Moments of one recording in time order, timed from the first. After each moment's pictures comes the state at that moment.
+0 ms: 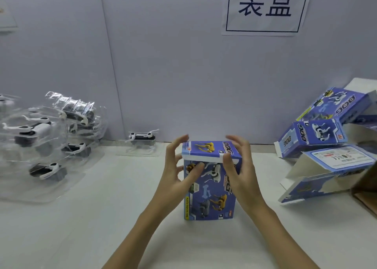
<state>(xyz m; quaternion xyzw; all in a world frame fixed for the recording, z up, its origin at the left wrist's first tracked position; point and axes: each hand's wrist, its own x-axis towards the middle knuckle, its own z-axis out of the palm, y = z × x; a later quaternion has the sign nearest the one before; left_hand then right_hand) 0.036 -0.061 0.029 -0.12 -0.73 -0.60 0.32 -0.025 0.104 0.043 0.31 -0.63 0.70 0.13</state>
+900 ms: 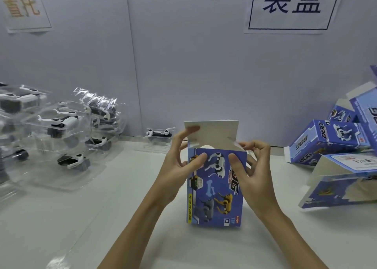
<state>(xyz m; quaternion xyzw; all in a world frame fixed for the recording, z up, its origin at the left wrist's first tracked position) 0.049 -0.093 0.052 -0.10 -0.67 -0.69 0.25 -0.016 0.094 0.041 0.32 -0.61 0.72 0.11</state>
